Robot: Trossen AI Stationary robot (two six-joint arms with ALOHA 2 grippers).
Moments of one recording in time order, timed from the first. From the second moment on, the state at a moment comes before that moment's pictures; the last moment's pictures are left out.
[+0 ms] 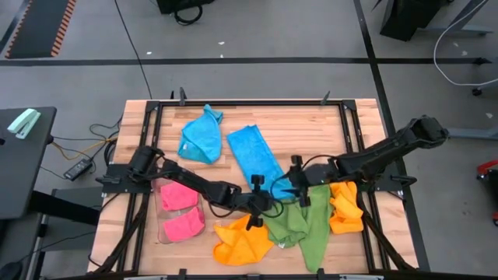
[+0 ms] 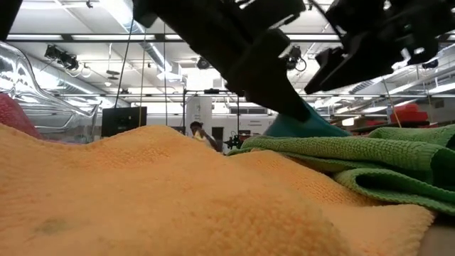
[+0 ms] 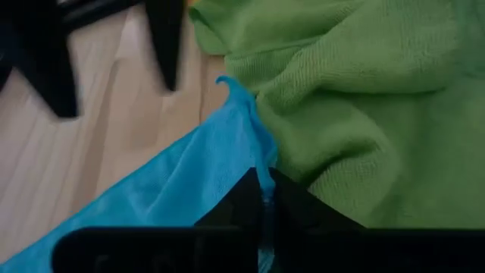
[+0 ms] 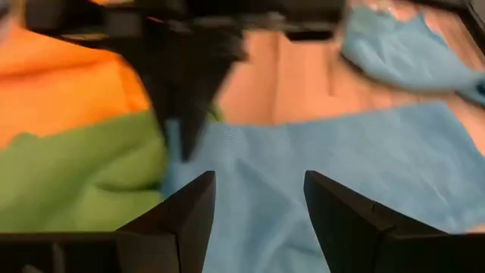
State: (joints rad) left arm -0.32 2.05 1.34 0.01 -0.45 0.05; right arm 0.29 1.23 0.56 0.04 0.24 -0.05
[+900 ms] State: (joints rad) left arm -0.31 2.01 1.34 -0.11 -0.45 -0.14; right arm 0.47 1.52 0.57 0.26 0.48 -0.01
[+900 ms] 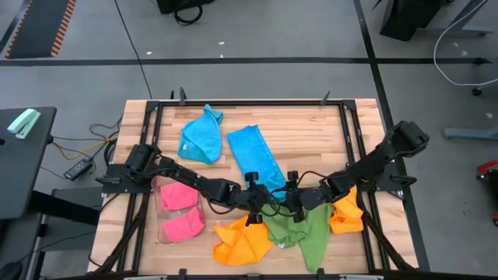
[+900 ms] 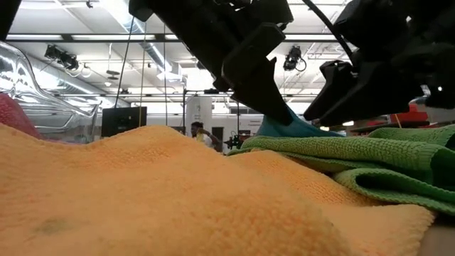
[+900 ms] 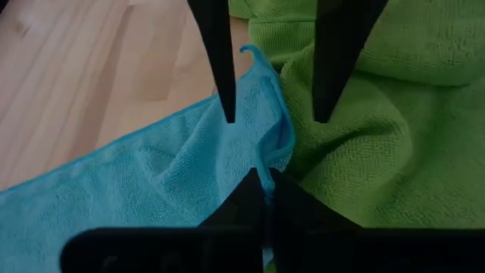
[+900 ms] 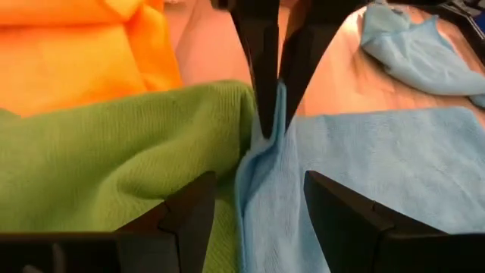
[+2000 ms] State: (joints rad) left arm -0.33 1.99 1.34 -0.20 -0.41 -0.17; right arm 0.38 1.62 0.60 0.30 0.30 -0.07
